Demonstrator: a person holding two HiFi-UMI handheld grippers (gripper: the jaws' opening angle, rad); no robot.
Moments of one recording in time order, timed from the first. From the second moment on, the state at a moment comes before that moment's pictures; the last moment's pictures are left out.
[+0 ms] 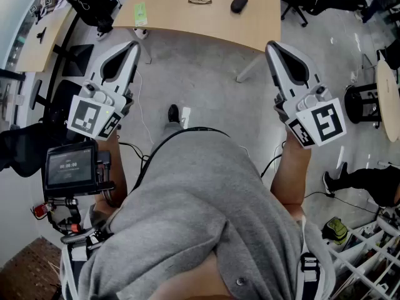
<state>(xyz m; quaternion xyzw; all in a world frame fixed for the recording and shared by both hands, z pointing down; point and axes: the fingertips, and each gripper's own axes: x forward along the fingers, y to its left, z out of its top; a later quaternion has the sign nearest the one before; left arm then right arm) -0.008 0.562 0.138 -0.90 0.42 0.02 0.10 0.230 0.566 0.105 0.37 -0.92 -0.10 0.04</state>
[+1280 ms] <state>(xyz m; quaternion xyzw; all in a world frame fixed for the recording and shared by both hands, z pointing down) -0.020 0.523 0.159 -0.91 0.40 0.01 0.09 0.218 0.533 0.122 0.39 -0.92 -0.05 0.02</state>
